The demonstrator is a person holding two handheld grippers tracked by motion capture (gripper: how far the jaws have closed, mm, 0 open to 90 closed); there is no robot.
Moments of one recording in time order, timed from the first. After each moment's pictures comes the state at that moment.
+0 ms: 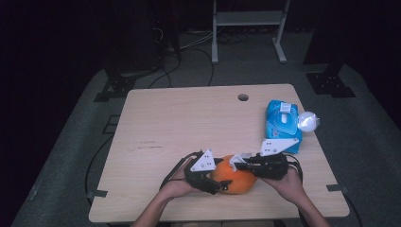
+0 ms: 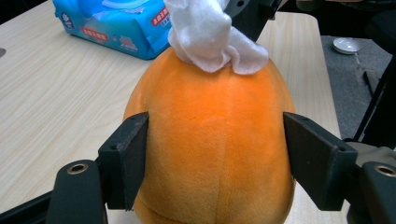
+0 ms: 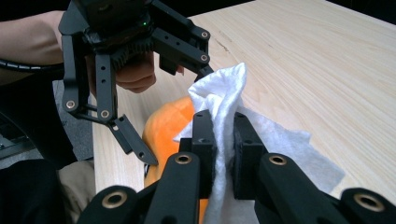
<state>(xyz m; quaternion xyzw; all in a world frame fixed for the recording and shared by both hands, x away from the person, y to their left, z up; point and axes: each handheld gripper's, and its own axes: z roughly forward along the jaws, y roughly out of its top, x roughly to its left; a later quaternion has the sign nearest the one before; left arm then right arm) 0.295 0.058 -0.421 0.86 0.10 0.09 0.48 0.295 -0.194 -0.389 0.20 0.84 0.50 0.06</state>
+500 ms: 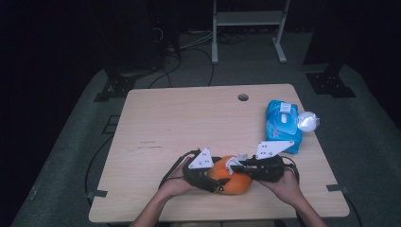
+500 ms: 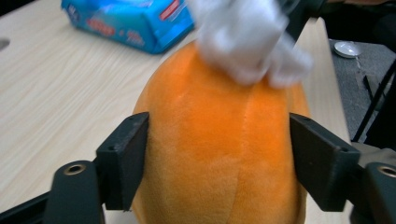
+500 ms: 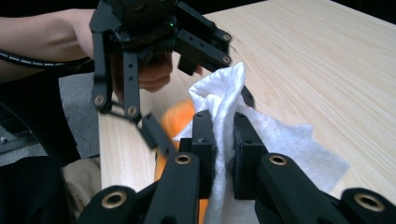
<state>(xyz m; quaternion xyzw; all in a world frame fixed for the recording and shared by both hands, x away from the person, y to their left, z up) 0.307 0.068 -0.428 0.86 0.13 0.08 0.49 0.290 -0.185 -0.388 0.18 0.84 0.50 0.06</state>
